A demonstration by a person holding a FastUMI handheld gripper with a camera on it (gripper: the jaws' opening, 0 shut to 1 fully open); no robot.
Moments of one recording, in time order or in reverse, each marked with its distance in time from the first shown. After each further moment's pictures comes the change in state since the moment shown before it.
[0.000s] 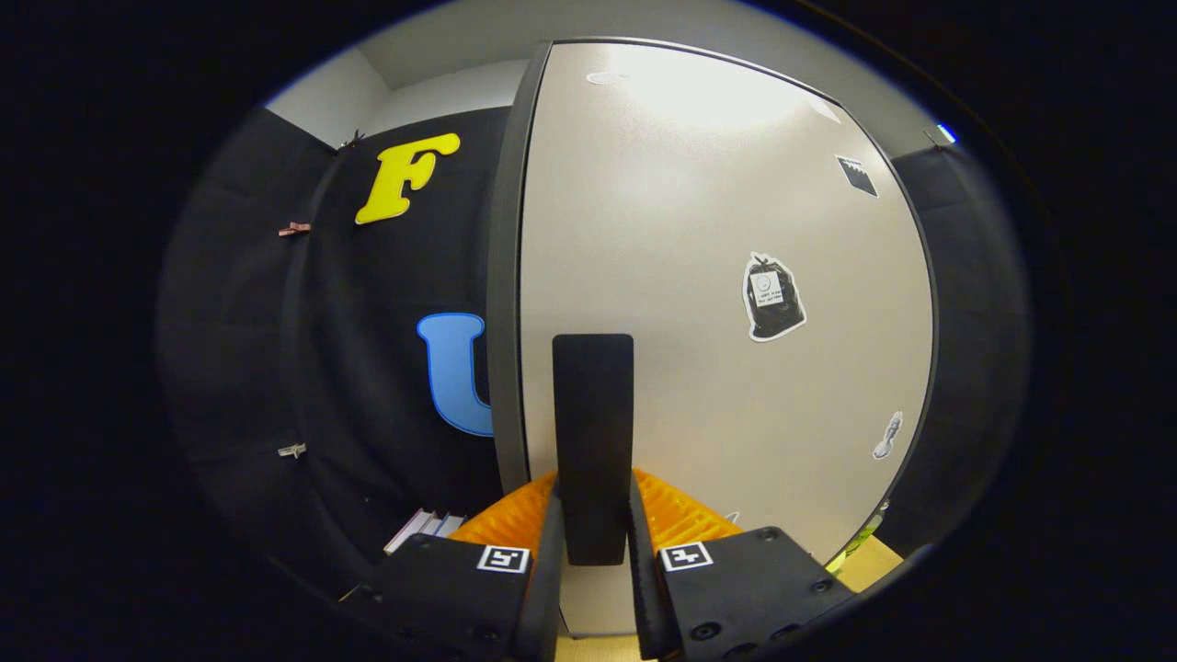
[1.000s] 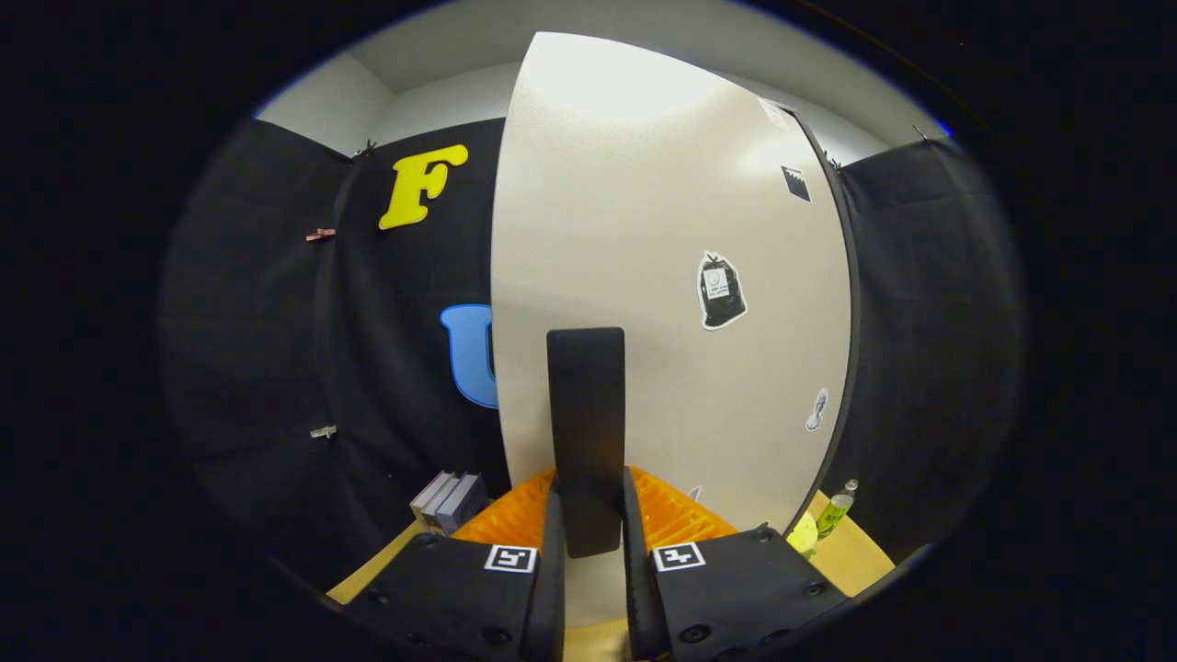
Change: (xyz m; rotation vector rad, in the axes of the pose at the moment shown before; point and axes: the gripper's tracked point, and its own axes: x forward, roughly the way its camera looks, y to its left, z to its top) arm -0.108 -0.031 -0.002 0.013 0.050 0.051
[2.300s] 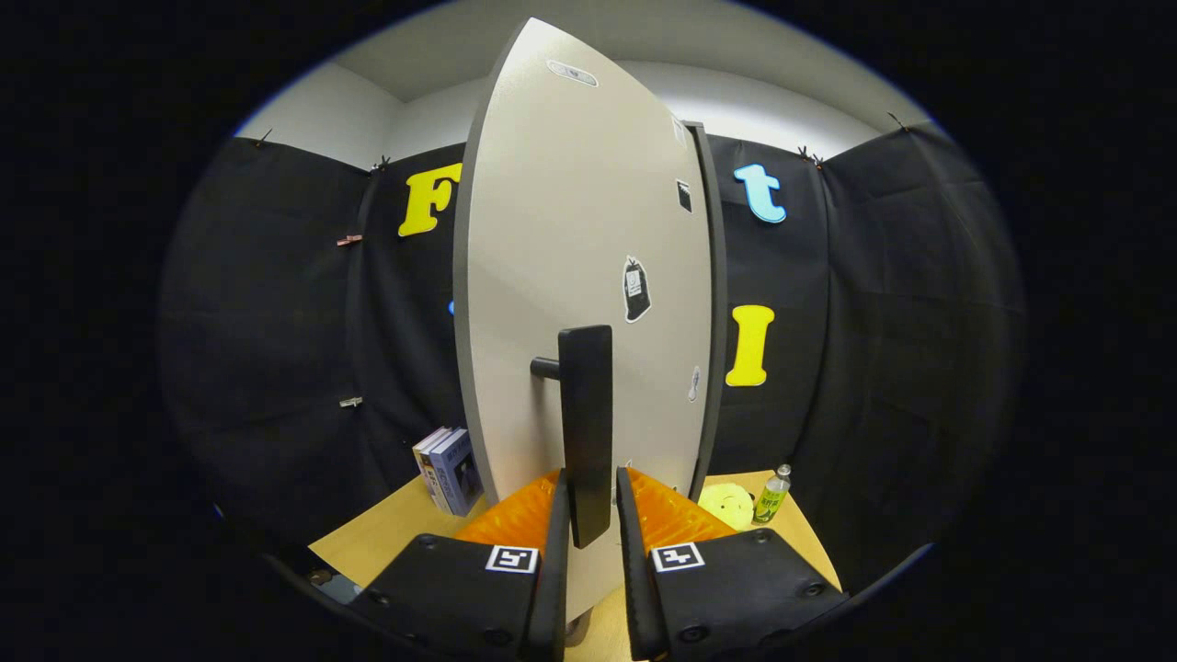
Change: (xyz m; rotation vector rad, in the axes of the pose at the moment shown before) arm -0.117 -0.127 0.000 -0.001 0.033 0.077
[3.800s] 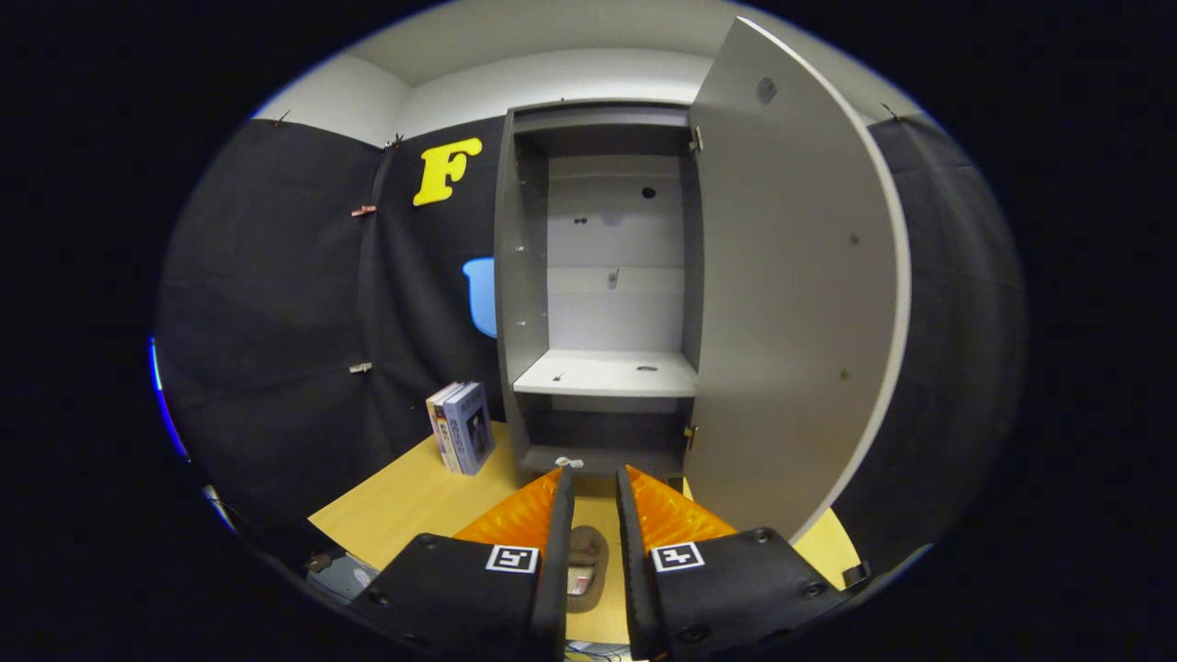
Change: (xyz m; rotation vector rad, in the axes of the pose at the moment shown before) arm -0.014 0.061 -0.118 -0.025 0.094 0.014
